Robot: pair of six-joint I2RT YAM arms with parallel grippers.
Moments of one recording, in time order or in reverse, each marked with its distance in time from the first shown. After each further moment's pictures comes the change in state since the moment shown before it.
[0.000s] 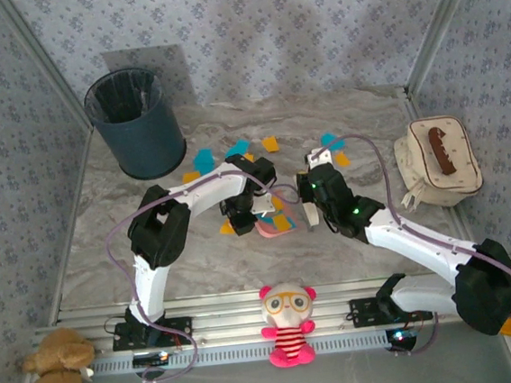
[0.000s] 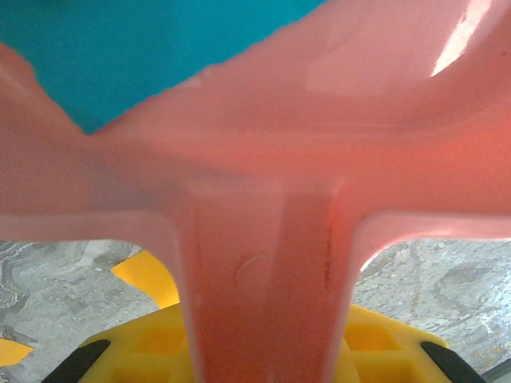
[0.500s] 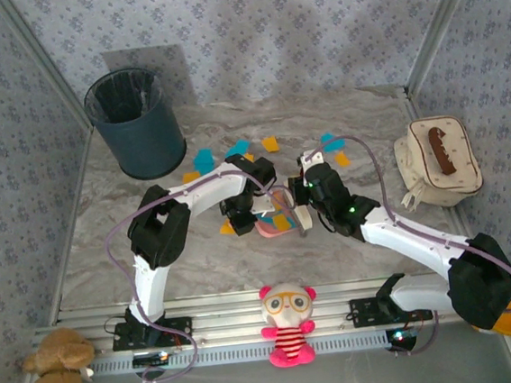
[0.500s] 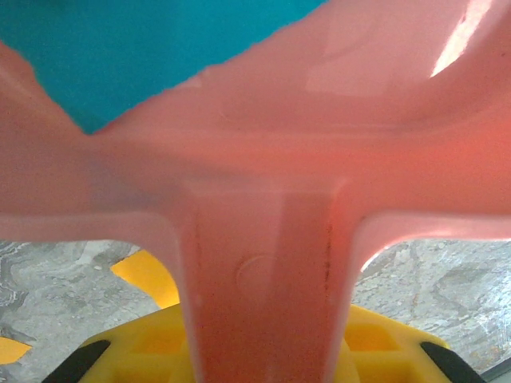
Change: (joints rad) left arm 0.000 0.000 0.000 0.000 0.000 -0.011; right arm -0.002 0.041 0.001 0.048 -0.150 -0.001
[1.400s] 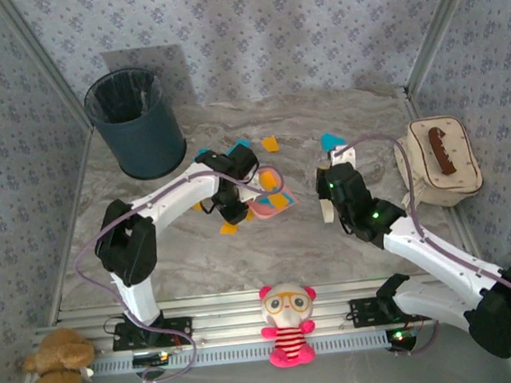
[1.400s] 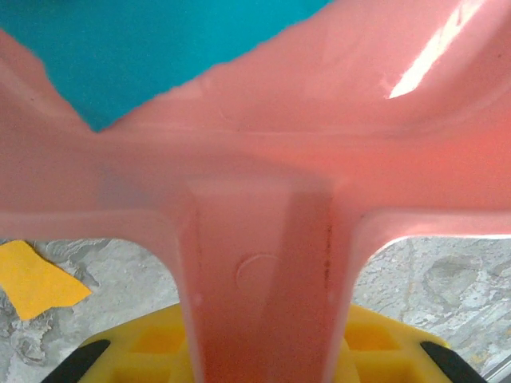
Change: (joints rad) left arm 0.075 -0.245 -0.128 0.143 0.043 -0.065; right arm -0.064 -0.198 -0.011 -0.180 0.240 0.044
